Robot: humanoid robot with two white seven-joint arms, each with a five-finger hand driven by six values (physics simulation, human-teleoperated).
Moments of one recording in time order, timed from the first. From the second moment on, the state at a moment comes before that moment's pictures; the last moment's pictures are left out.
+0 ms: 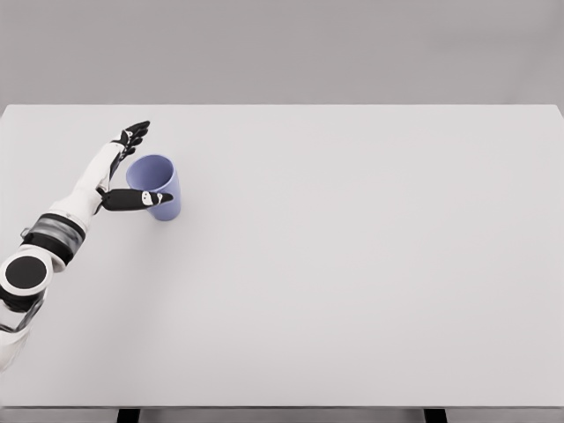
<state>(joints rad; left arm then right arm) -0.19 0.62 -0.38 -1.80 0.22 0.31 0.11 0.01 0.00 -0.09 0.08 0.07 -0.10 0.06</state>
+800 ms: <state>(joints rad) -0.17 0.64 -0.37 -1.80 0.22 0.16 0.10 0.01 0.00 -0.09 0.08 0.07 -0.10 0.06</state>
